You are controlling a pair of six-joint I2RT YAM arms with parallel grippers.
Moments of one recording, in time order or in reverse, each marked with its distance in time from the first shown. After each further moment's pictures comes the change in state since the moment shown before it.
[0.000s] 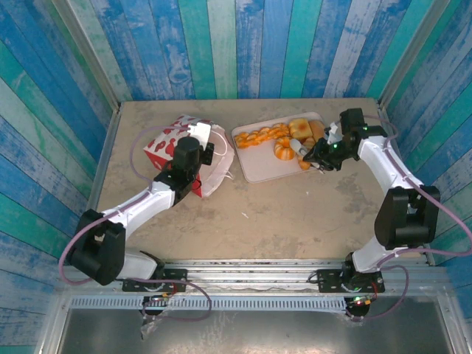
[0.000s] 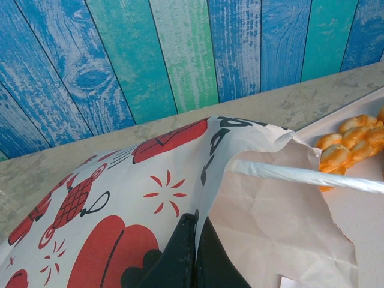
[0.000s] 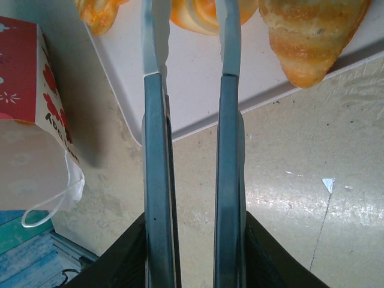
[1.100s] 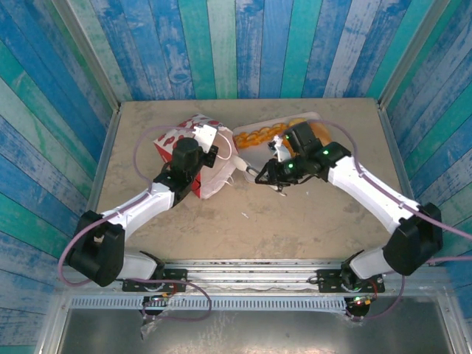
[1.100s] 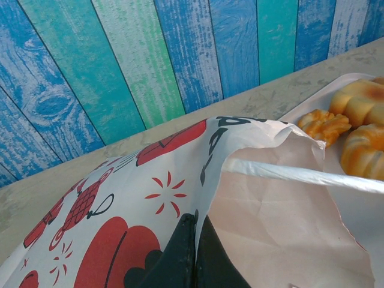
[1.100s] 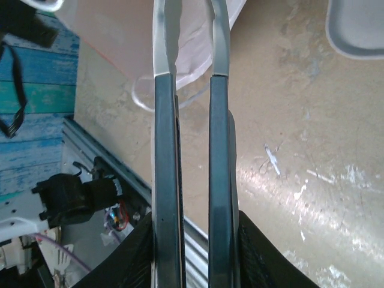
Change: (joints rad) left arm 0.000 -0.008 -0.014 0.036 0.143 0.085; right arm 0.539 -0.126 -0.040 0.147 0.019 0.100
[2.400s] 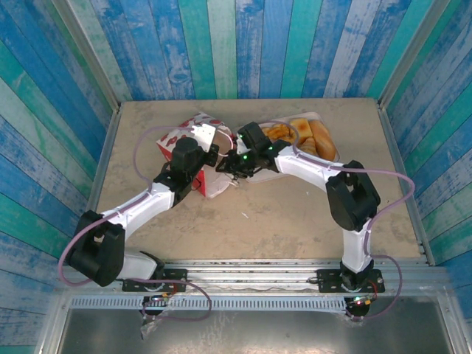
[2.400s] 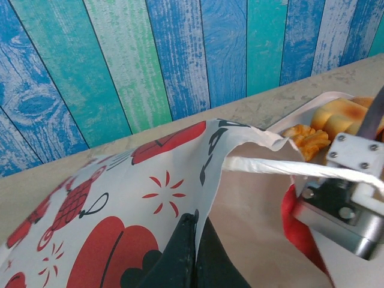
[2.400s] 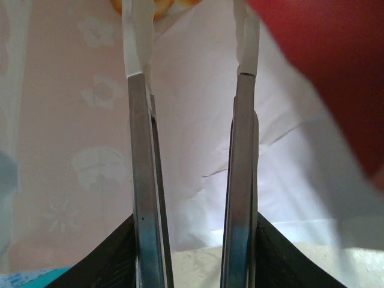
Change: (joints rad) left arm 0.000 0.001 0.000 0.023 0.036 -0.074; right arm 0.109 0.495 0.219 0.410 0.049 0.324
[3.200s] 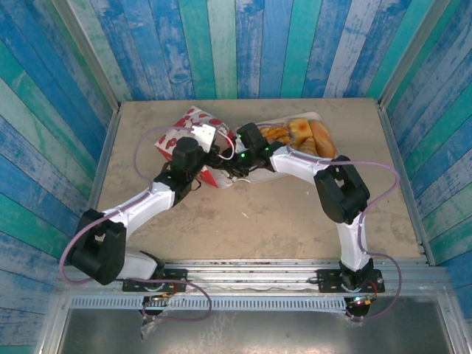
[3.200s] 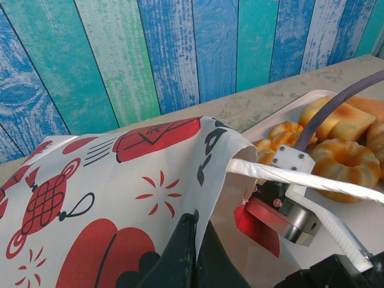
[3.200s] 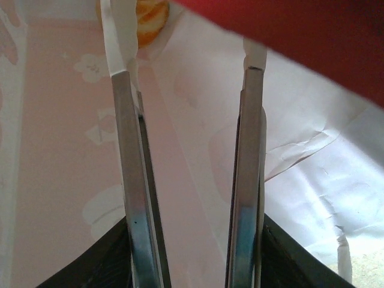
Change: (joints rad) left arm 0.005 0.012 0.000 -0.007 0.044 -0.035; right arm -0.021 0.101 0.023 0.124 -0.050 0.094
